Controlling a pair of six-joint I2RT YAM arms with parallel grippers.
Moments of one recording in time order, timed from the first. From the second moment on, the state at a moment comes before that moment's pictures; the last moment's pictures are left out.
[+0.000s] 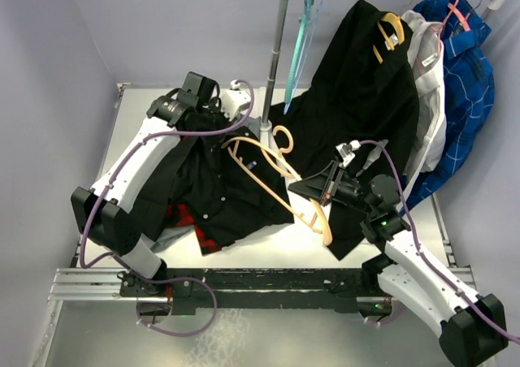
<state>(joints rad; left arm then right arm) -0.44 1.62 1.67 -0.95 0.21 0.40 0.43 0.75 0.42 0.44 -0.71 1.46</state>
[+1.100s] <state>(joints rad) -0.44 1.59 1.70 -0.97 0.30 0.39 0.69 1.25 0.33 1.14 -0.40 1.53</state>
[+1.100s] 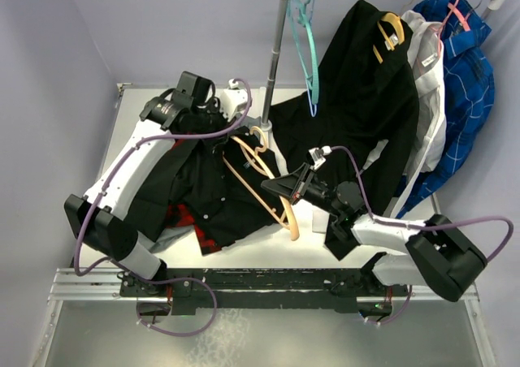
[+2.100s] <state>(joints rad) -0.44 1.52 1.56 -1.00 0.45 0.39 0.71 1.73 0.48 1.45 -0.36 1.55</state>
